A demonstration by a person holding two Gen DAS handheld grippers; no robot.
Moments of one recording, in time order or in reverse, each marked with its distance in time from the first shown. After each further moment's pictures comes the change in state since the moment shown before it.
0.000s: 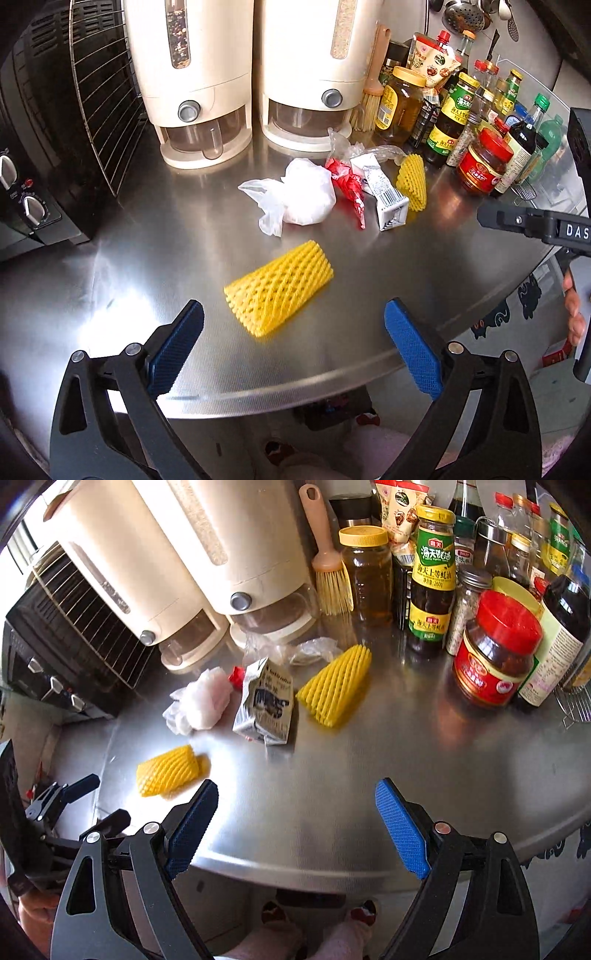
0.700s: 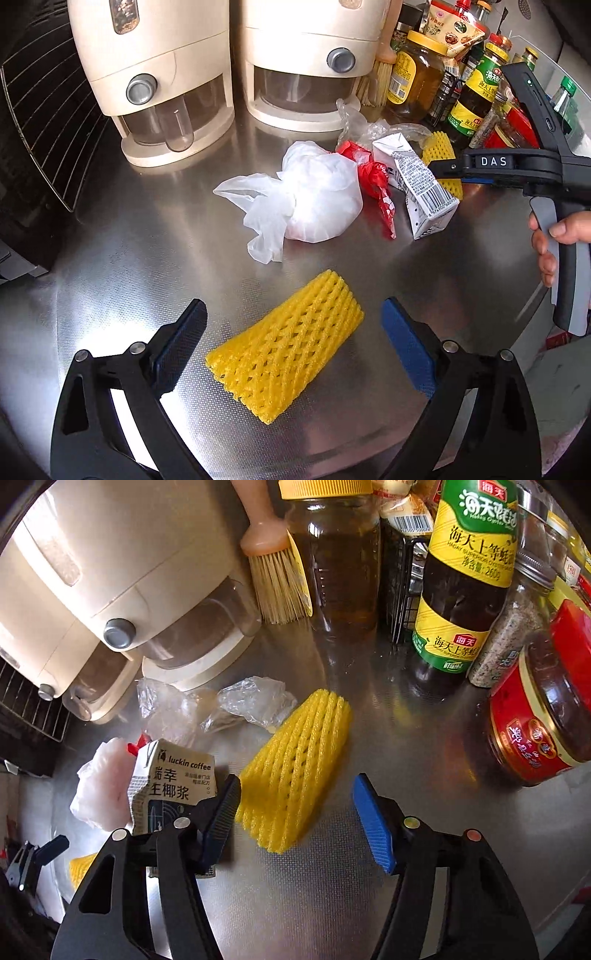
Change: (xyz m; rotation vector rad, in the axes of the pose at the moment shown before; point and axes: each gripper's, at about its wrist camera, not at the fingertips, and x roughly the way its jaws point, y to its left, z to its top) left arm 0.074 0.009 0.024 0.058 0.084 -0.022; right arm 0.111 -0.034 0.069 0.087 0.051 -0.112
